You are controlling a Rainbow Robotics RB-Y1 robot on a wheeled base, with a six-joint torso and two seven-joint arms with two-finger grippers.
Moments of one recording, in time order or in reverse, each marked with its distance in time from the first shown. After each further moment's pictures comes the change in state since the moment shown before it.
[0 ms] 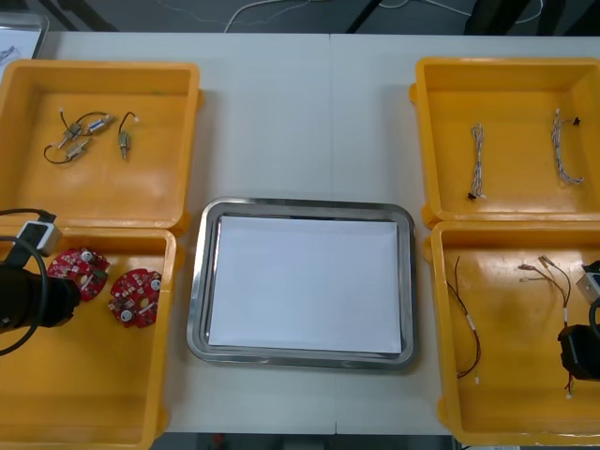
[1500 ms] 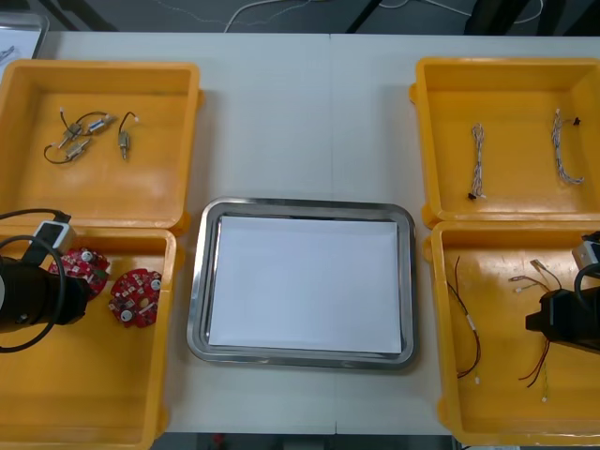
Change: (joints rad) right arm -0.077 0.055 0.000 -0.106 0.045 0.040 -0.249; left arm -0.034 -0.024 -0.043 0.029 -0.064 0.003 0.000
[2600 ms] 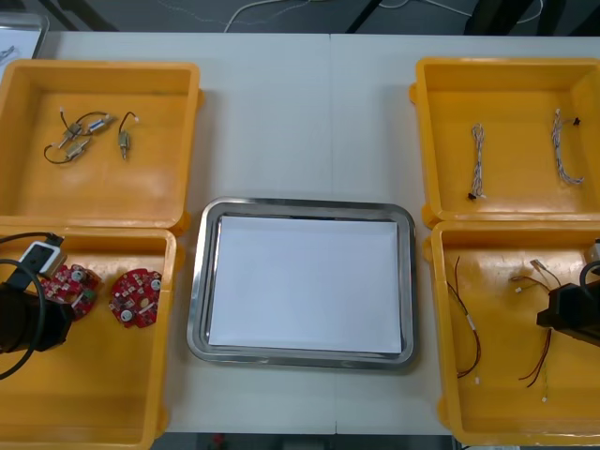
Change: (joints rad) right arm -0.080 -0.034 0.024 0.218 0.032 -0.035 -0.022; left arm 0.117 0.000 0.056 -0.040 0.051 -0.055 -0.181
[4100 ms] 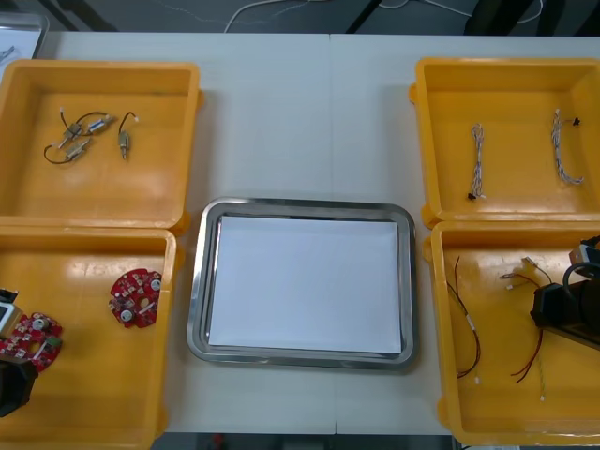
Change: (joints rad) right arm -0.001 -0.005 0.066 0.073 0.006 -0.136 0.000; left arm 0.315 0.000 0.061 -0.079 0.038 -0.235 -0.001
